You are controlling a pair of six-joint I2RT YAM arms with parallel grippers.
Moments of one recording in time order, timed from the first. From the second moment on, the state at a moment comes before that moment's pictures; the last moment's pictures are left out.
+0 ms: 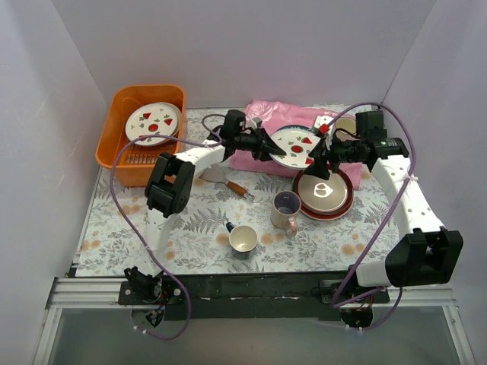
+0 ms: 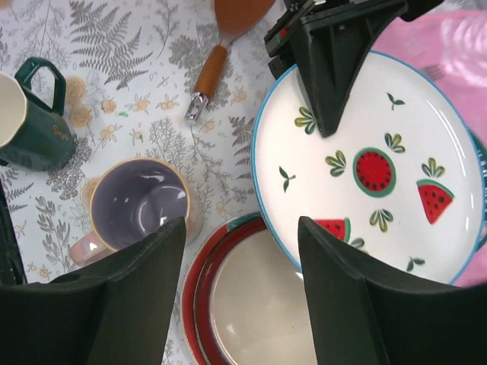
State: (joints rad) left arm -0.53 2.30 1.75 0.08 0.94 -1.35; right arm 0.13 1.37 1.27 -0.81 -0.90 -0.81
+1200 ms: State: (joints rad) left arm -0.15 1.83 1.57 -0.02 0.93 -1.13; right arm -0.11 1.33 1.27 -0.52 -1.14 -0.41
